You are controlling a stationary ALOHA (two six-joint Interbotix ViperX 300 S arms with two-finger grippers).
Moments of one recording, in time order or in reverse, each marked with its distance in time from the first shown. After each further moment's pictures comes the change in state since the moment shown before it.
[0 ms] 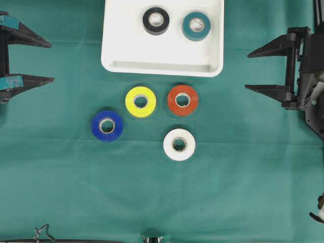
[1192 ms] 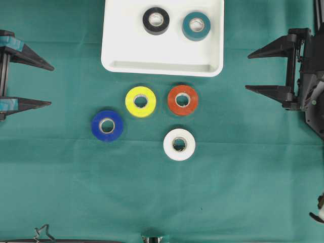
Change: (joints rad) left arm -0.155 0.002 0.009 -0.002 -0.008 0.000; right arm 0.000 -0.008 0.011 0.009 -0.020 0.000
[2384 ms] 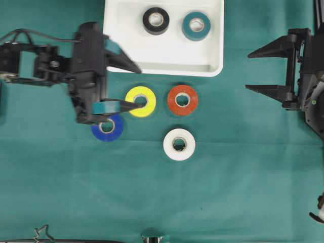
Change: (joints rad) left arm -0.002 0.672 -0.451 0.000 -0.232 -0.034; right arm 0.000 0.000 -0.002 0.000 0.008 -0.003
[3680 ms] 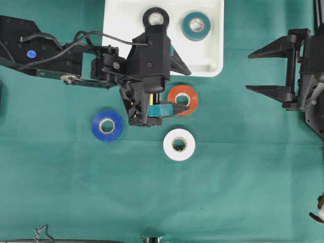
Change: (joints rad) left arm -0.002 0.250 -0.318 0.000 0.112 0.014; right arm 0.000 0.000 0.002 -0.002 0.014 -0.005
